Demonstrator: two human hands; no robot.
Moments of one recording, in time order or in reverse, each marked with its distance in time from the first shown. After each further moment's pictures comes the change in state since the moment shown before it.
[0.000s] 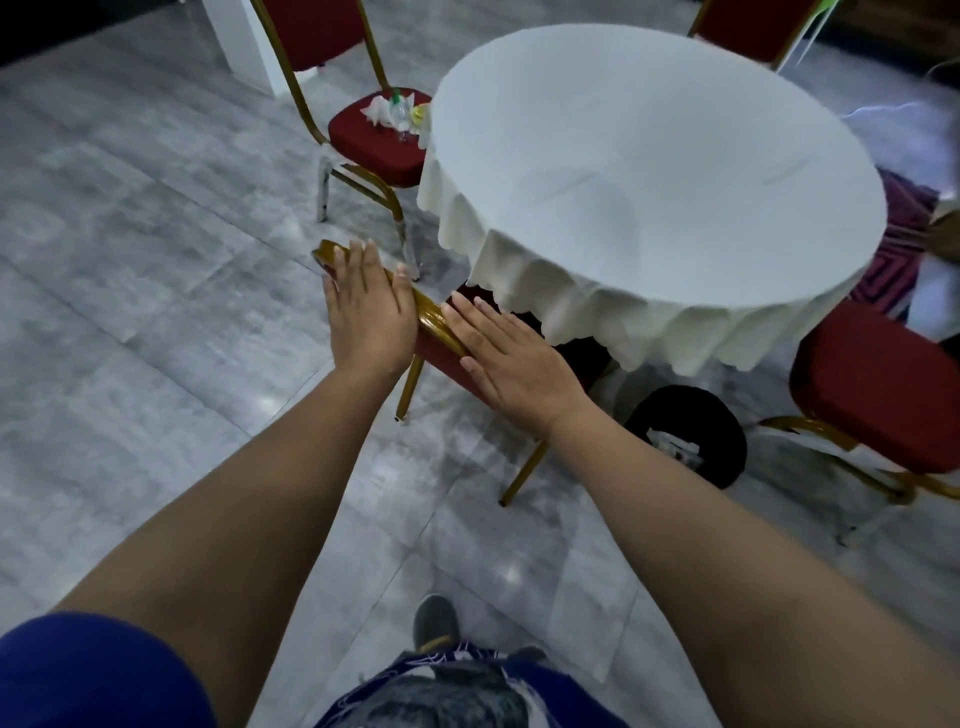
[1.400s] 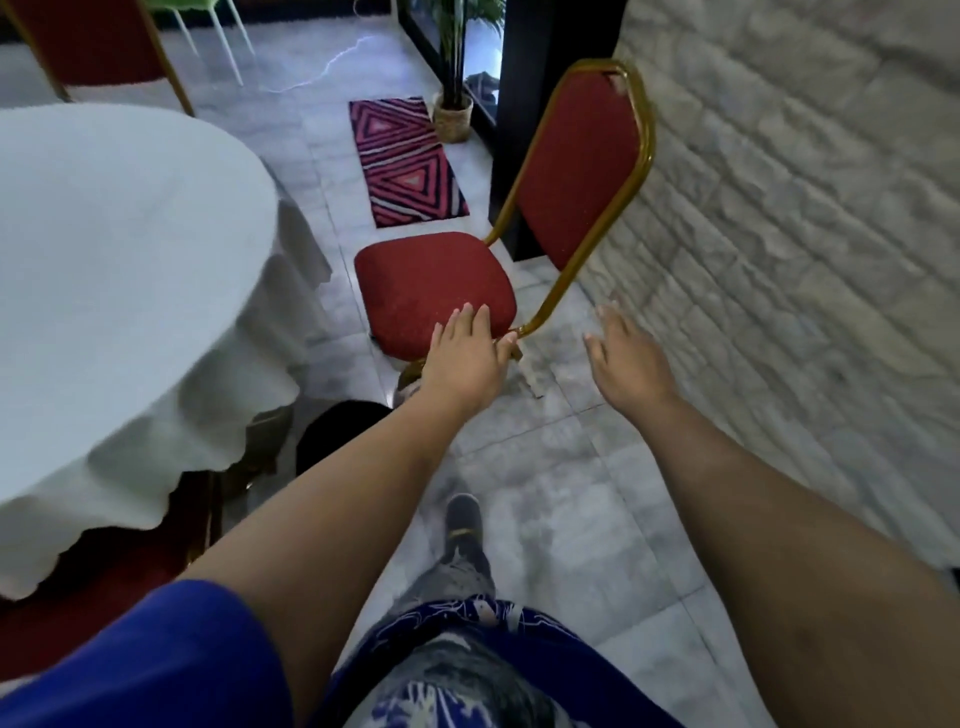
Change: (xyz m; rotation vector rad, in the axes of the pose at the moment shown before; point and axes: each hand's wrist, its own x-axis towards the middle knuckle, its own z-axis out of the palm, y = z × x) left_hand -0.314 0.604 0.305 0.061 -0.791 1.080; right_hand -0.615 0.383 -0.100 0.124 0.200 1.565
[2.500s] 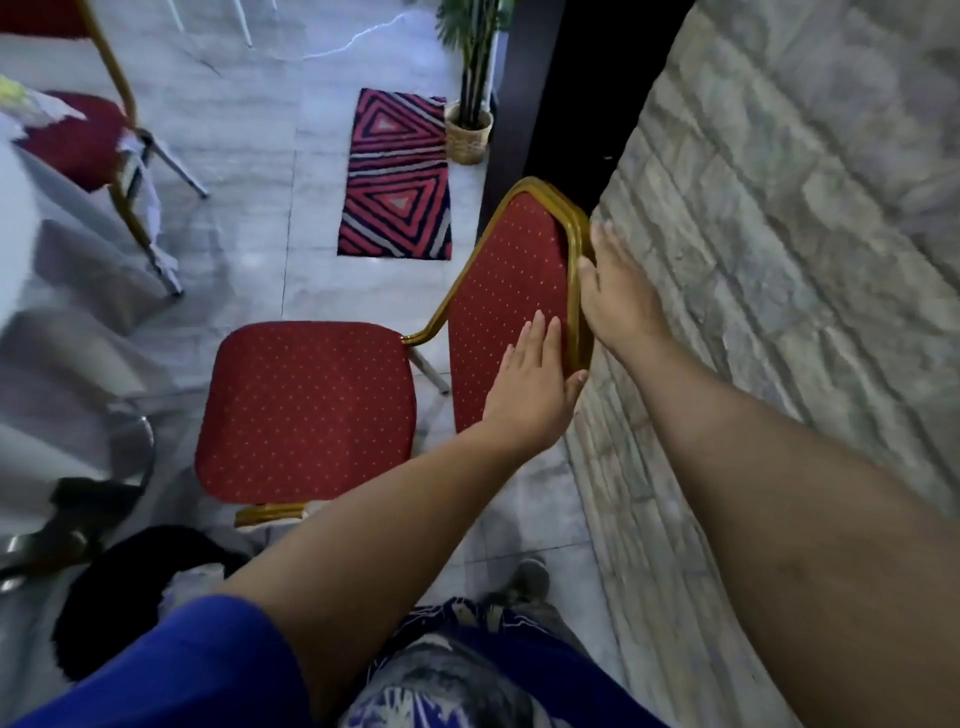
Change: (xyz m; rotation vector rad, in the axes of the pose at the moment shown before) left_hand 0.500 0.224 0.050 -0.228 0.056 -0.018; right_hand 0.573 0.147 -0.101 0.071 0.025 -0.220
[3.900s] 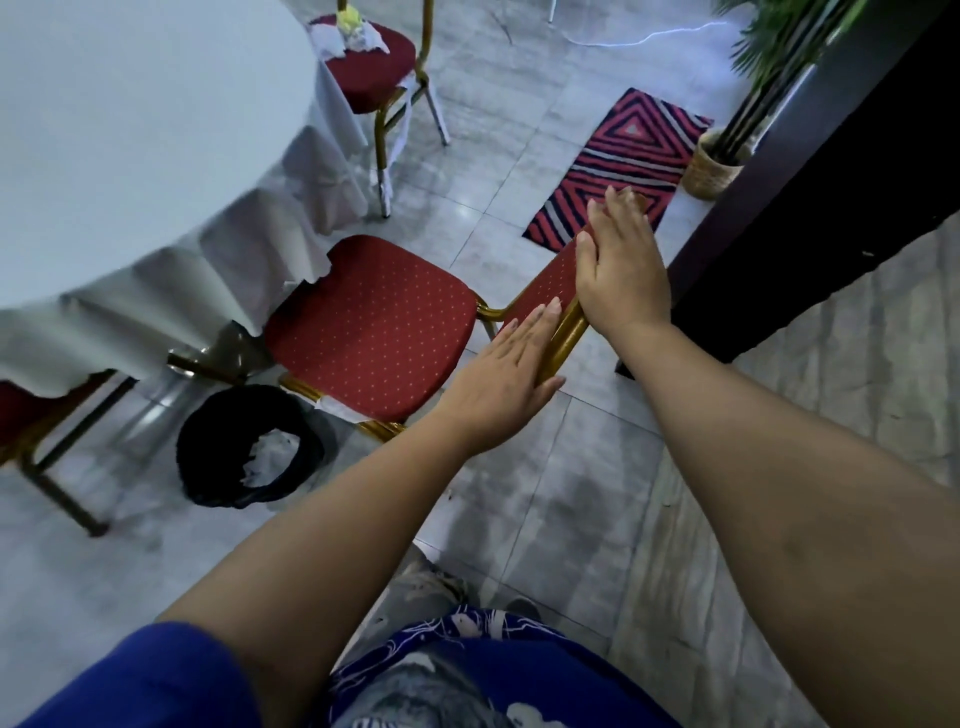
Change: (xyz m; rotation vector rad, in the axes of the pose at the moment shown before) left_hand -0.008 -0.079 -0.050 0.187 0.322 -0.208; right_hand 0.087 -0.112 0.069 0.053 -0.128 -0.596
